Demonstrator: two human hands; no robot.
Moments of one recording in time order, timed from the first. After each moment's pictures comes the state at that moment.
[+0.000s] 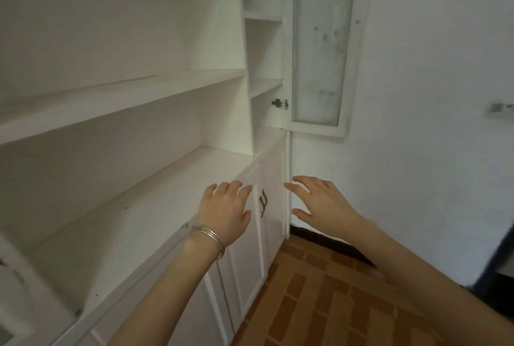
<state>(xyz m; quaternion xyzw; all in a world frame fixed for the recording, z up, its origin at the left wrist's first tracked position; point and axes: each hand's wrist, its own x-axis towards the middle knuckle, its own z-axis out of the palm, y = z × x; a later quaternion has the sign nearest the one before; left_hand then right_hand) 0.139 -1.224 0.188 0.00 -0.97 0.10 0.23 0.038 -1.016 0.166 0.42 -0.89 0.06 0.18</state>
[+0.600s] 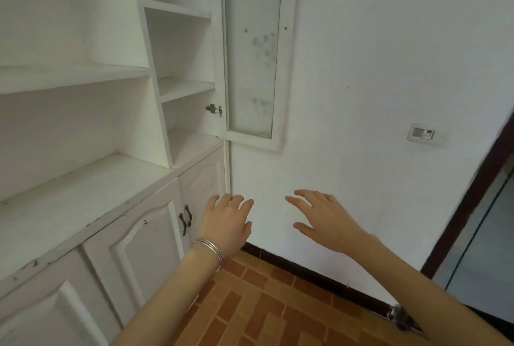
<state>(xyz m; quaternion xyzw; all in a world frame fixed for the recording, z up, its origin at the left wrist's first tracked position) -0.062 -0.986 0.152 -0.03 -0.98 0.07 0.21 -0.137 -0.766 0.161 0.39 -0.91 -0.01 0.14</state>
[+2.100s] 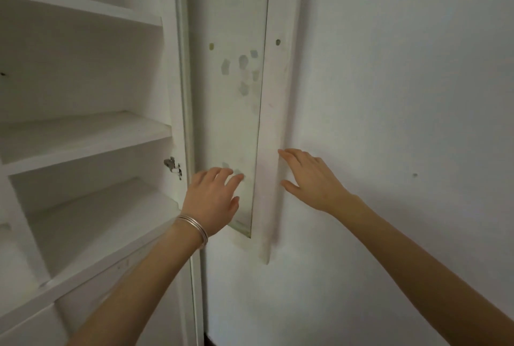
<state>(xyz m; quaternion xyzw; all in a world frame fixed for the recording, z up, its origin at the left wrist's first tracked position) -0.613 -1.035 0.220 0.02 -0.92 0.10 0.38 -0.734 -0.840 0.266 0.47 -0.85 0.05 0.25</state>
